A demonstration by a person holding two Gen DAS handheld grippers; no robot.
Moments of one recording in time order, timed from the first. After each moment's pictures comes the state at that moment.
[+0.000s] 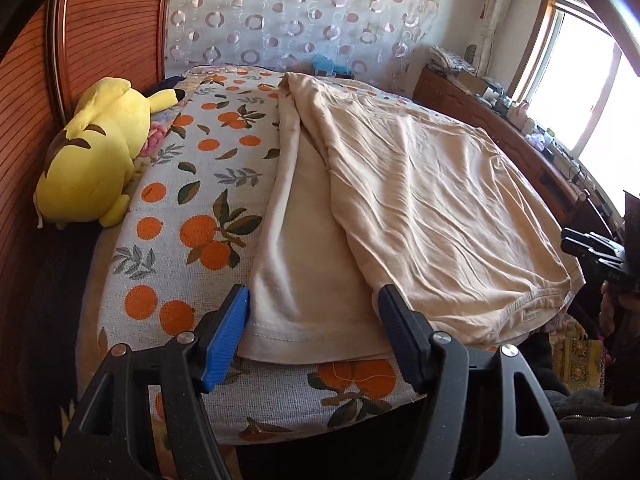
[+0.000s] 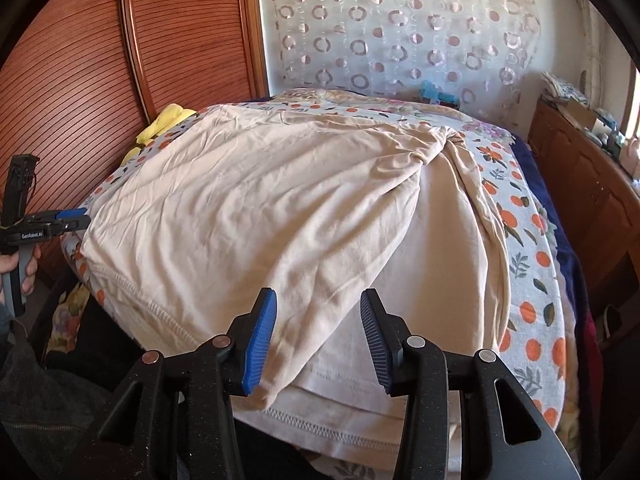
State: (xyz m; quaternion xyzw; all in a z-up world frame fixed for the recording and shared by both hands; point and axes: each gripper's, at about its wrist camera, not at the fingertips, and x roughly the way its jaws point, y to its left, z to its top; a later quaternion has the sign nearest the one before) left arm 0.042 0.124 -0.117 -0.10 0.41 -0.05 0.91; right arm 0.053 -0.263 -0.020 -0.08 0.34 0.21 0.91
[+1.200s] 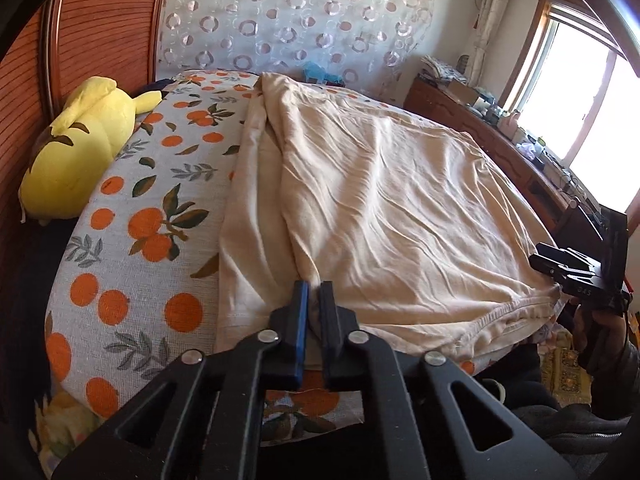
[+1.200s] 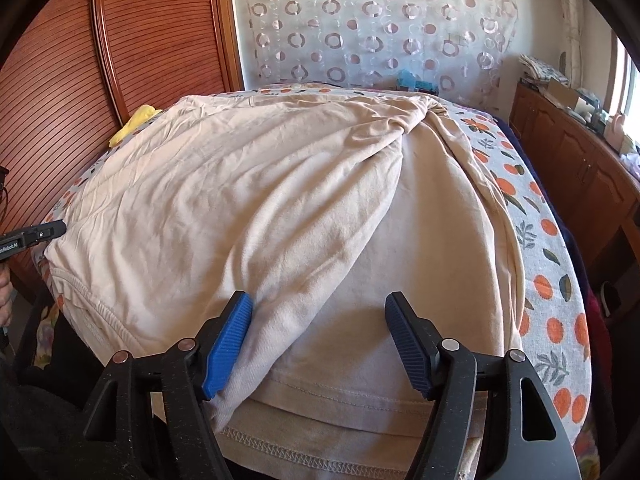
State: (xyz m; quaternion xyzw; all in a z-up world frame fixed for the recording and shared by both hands) left arm 0.044 0.093 -0.123 -0.12 0.39 -0.07 0.91; right arm 0.077 -0.275 -0.057 -0.07 0.35 0.18 0.92
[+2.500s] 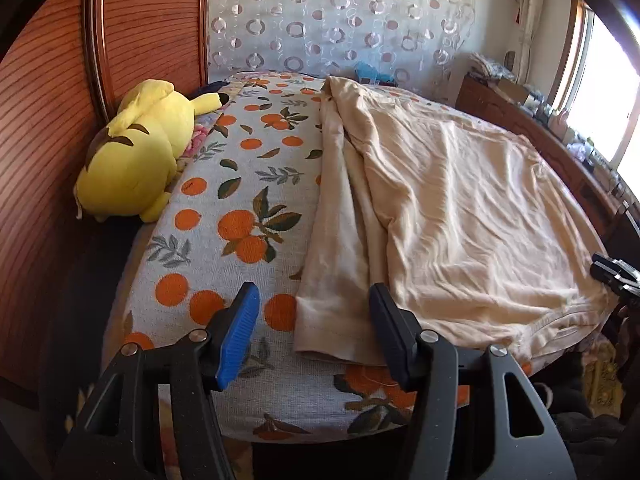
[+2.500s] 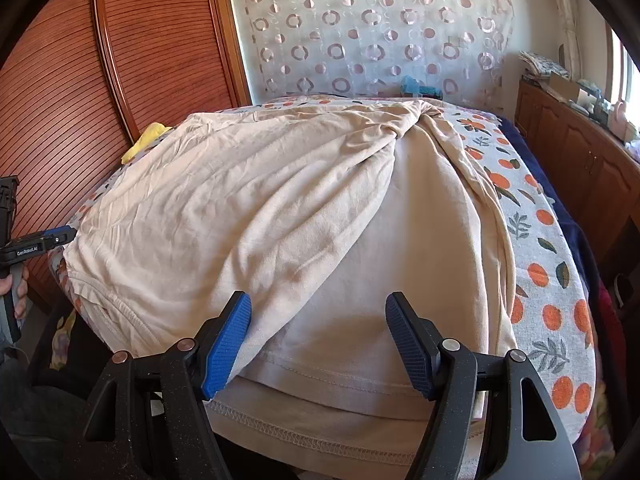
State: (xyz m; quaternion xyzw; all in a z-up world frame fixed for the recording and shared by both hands) left arm 0.039 0.122 -0.123 -0.10 0.40 0.03 0.91; right arm 0.065 -0.301 -0.059 -0.04 0.33 0.20 0.92
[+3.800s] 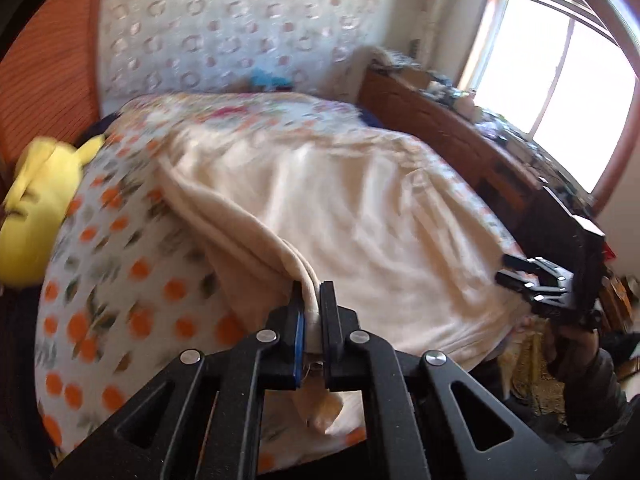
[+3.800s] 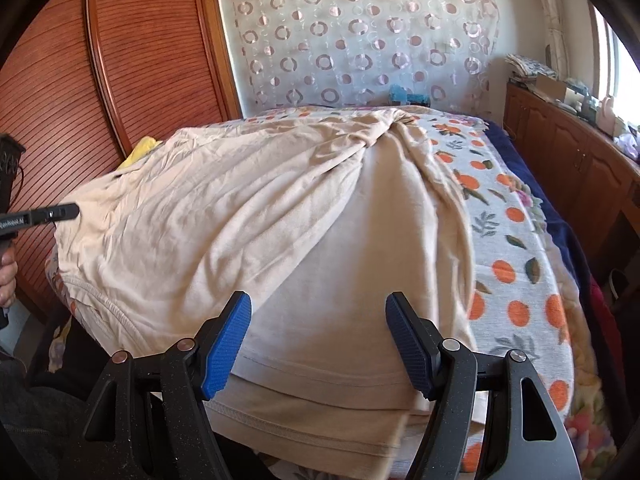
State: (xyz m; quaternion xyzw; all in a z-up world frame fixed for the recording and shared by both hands) left arm 0.093 0.019 -0.058 -0.07 0.38 -0.16 0.91; right arm 0.055 -0.332 -0.057 -0.02 0.31 0.18 0.93
